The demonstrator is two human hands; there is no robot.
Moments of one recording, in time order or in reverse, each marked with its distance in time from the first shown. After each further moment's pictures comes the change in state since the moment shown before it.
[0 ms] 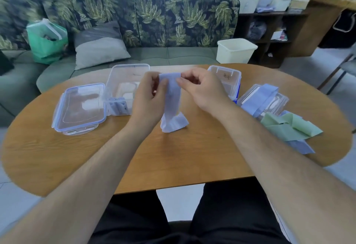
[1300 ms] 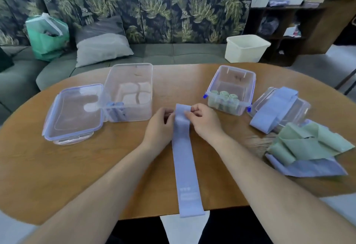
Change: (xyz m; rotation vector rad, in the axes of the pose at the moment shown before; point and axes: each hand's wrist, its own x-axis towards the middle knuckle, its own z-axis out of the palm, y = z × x) left_hand 0.004 -0.114 0.042 0.256 -0.179 -0.302; right_hand 0.013 0.130 0.053 -0.035 -0.024 0.324
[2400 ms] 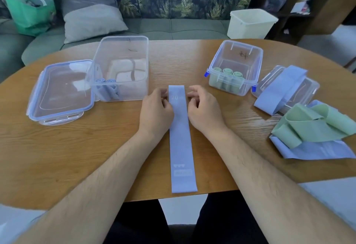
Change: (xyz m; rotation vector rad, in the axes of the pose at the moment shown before) left_hand -0.009 -0.010 0.008 0.175 0.120 0.085; right_hand -0.021 0.014 0.011 -0.249 0.112 -0.207
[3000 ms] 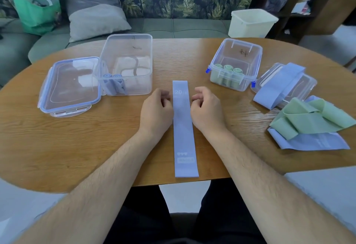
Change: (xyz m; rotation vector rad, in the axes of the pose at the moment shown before) left_hand -0.021 0.000 -0.014 -0.024 0.033 -0.022; right_hand -0.026 -0.010 -0.002 0.008 0.046 0.098
